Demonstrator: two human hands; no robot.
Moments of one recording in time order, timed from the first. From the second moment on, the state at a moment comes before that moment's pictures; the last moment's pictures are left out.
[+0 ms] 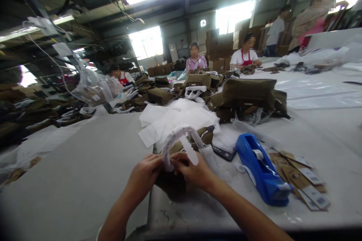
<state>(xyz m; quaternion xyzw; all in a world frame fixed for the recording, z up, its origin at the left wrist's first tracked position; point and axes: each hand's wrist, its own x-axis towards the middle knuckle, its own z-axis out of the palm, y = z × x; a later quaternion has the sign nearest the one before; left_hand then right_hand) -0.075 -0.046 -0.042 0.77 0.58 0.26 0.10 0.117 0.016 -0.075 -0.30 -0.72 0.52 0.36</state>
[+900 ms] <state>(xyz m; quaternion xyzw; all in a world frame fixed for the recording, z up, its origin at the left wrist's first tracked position) -0.062 -0.088 -0.059 0.50 0.56 0.64 0.18 0.141 -0.020 -0.105 -0.31 -0.82 0.08 0.48</state>
